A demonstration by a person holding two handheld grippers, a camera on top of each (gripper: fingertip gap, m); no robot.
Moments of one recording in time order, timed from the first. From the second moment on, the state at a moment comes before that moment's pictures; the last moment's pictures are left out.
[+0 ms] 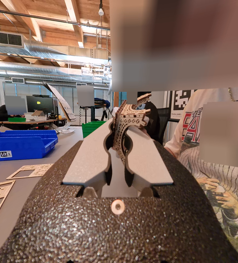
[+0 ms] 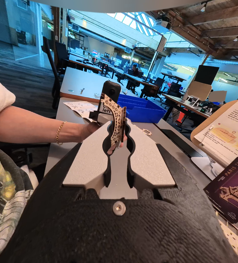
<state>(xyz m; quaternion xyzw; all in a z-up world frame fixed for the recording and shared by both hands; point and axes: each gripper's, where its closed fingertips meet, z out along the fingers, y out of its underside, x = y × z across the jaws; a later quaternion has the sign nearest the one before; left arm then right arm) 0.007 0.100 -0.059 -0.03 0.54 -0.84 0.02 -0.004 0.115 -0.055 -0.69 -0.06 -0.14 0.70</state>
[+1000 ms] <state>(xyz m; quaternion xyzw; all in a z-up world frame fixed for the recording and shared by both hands) 0.007 0.110 -0.067 -0.04 0.54 -0.84 0.00 -0.002 0.124 -0.065 -0.71 -0.06 -0.15 0.68</state>
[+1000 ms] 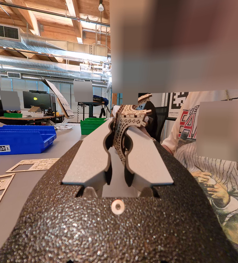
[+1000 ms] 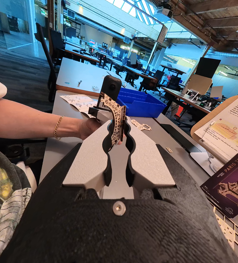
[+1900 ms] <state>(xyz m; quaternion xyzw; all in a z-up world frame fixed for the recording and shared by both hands) 0.002 0.117 -0.065 0.00 0.52 -0.85 -0.02 -0.010 0.123 -0.059 -0.70 -0.08 -0.15 0.69</state>
